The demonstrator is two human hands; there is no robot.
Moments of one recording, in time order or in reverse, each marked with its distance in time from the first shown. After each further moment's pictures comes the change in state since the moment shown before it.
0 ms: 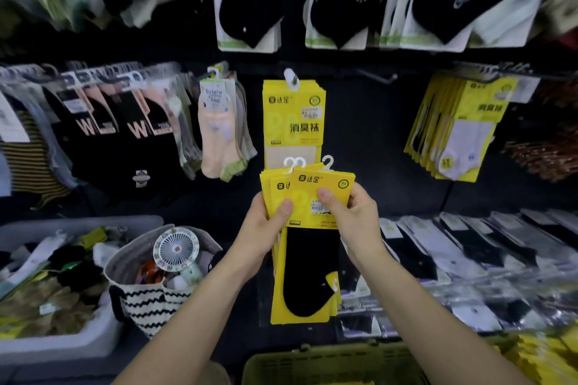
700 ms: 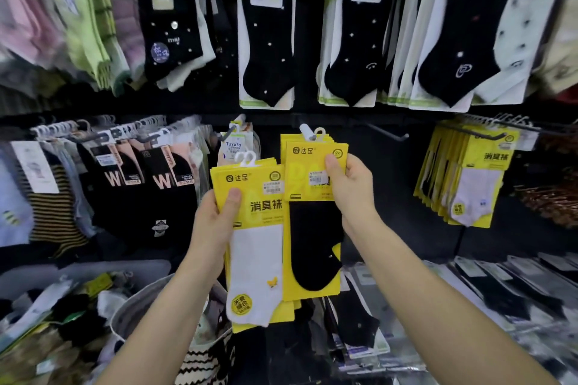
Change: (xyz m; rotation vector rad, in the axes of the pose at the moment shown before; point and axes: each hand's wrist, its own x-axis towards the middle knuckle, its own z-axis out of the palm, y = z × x) left_hand 0.035 0.076 -0.067 0.046 0.386 0.074; right_hand 0.082 -0.074 0.059 -0.079 0.104 -0.138
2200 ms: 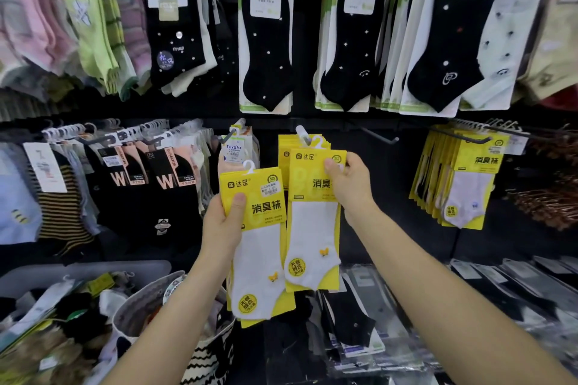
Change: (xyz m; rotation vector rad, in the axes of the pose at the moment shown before) left_hand -0.006 -0.008 0.011 0.123 0.072 0.047; right_hand 0.012 -0.004 -0.012 -0.121 -0.010 0.006
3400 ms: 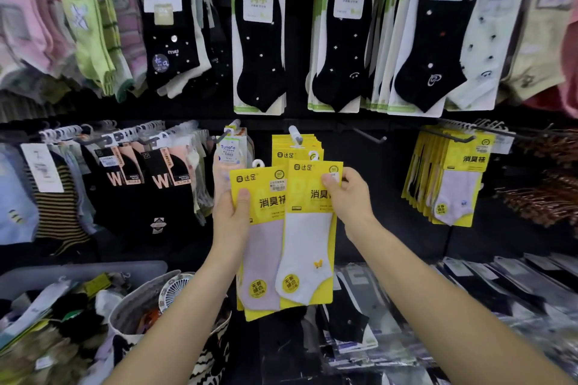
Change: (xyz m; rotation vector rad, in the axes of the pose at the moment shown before) left_hand -0.004 -0.001 0.023 0.004 0.012 0.095; right_hand -0.025 0.007 -0.016 0.005 -0.018 0.054
